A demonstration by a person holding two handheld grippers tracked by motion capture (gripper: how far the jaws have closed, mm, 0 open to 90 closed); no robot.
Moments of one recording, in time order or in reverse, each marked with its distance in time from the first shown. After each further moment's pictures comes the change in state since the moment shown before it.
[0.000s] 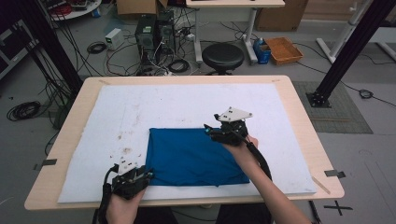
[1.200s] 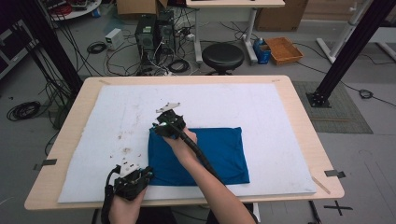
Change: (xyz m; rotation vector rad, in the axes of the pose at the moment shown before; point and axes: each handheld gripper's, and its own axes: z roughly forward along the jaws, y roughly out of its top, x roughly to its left) left arm -0.005 -0.002 0.002 -0.022 -0.015 0.017; right arm 0.096 0.056 0.154 0.170 0.068 0.134
